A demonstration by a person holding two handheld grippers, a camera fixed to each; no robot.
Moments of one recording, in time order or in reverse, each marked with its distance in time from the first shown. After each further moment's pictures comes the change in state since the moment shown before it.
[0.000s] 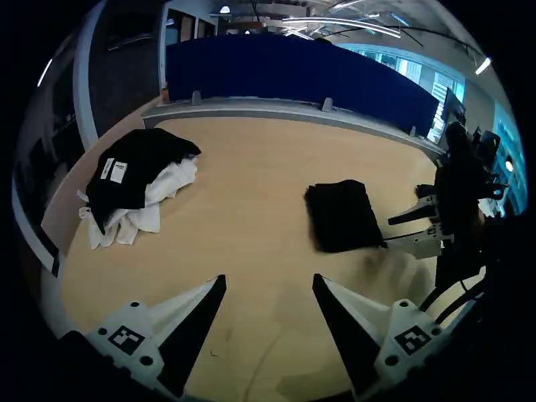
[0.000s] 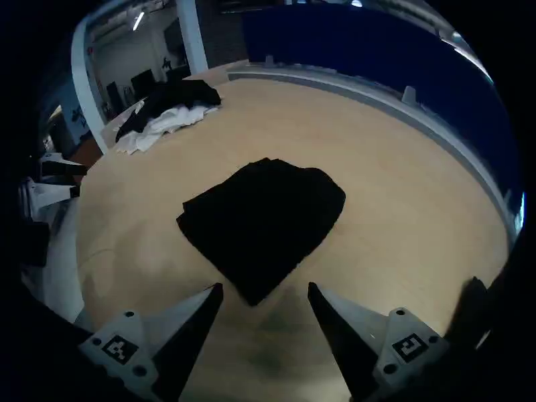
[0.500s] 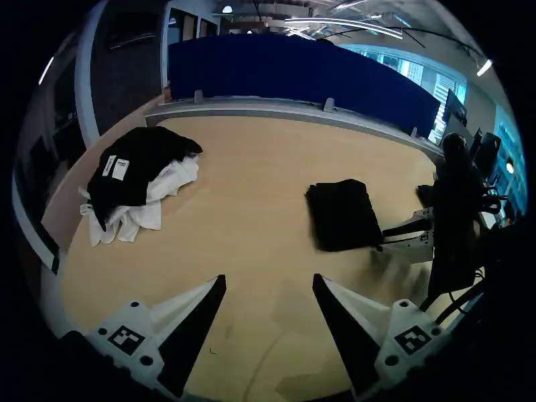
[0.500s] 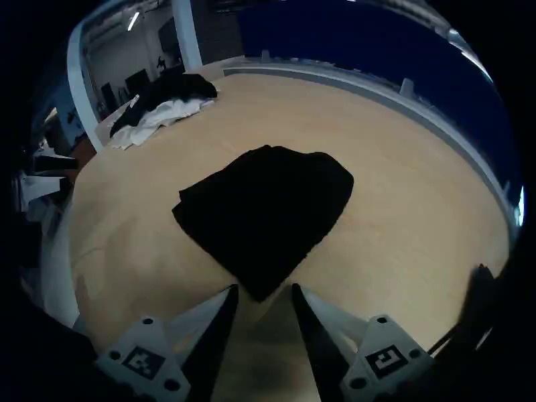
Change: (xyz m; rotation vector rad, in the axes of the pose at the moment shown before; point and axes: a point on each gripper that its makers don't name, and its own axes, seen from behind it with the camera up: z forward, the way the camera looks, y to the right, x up) left arm -0.004 -0.003 -0.003 0.006 0.000 -0.008; right arm -0.014 -0.007 0.014 -0.022 -0.005 0.012
